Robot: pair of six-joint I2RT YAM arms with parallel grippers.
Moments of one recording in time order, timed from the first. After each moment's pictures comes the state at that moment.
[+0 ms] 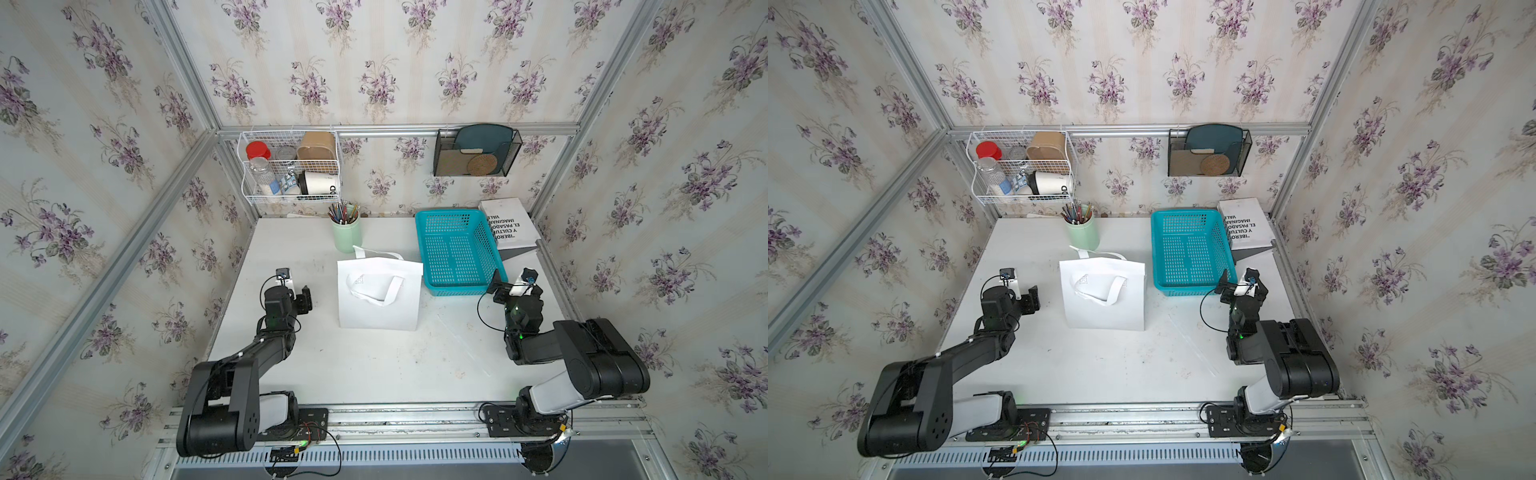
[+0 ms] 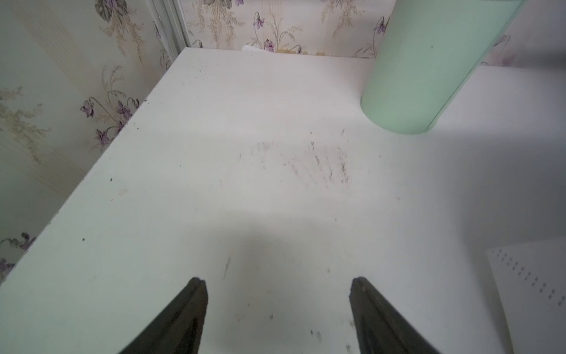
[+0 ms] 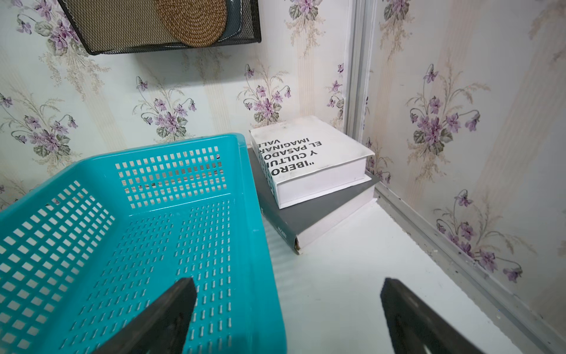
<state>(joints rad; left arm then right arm) 0.06 1.33 0.35 0.53 0.00 -0.04 0.08 1.54 0.19 1.27 0.27 0.10</state>
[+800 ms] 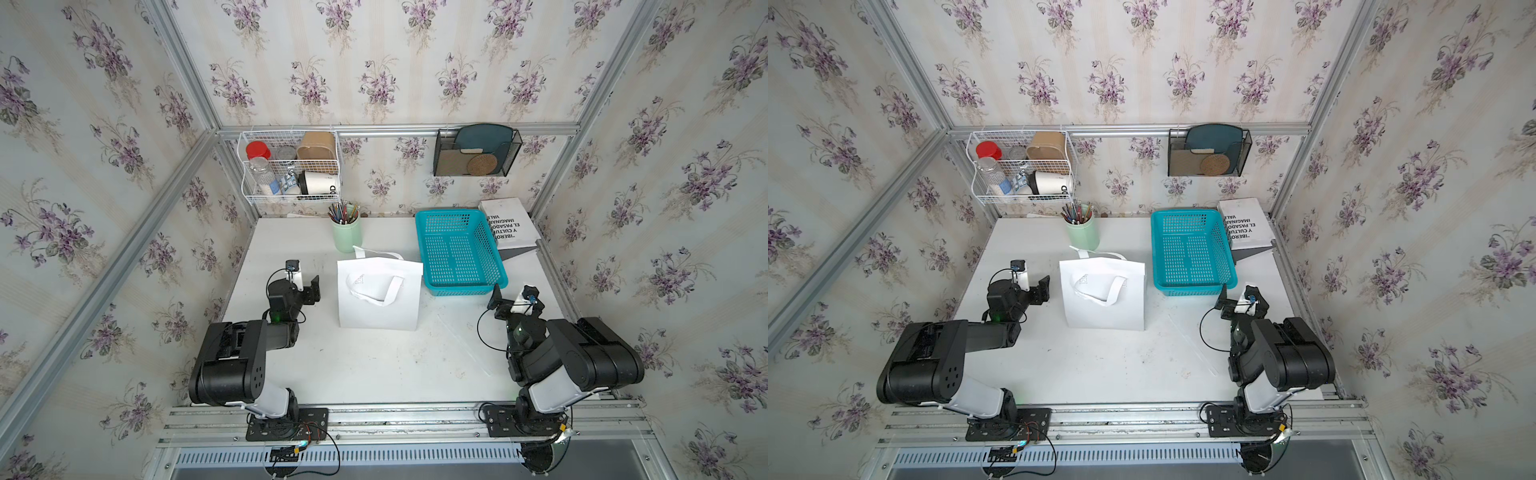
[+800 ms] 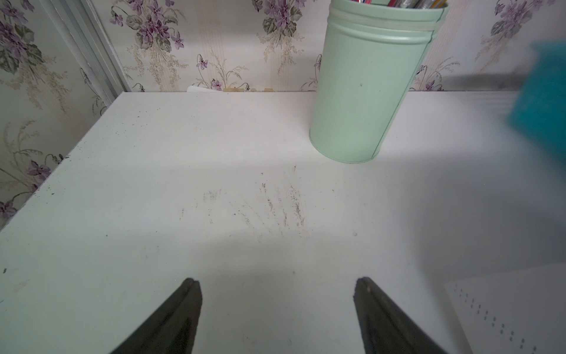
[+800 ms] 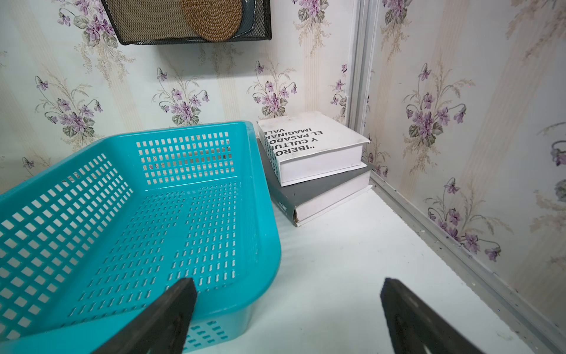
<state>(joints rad) 0.04 1.54 0.39 0.77 0.16 0.01 0.09 1.59 0.00 1.53 0.25 0.07</state>
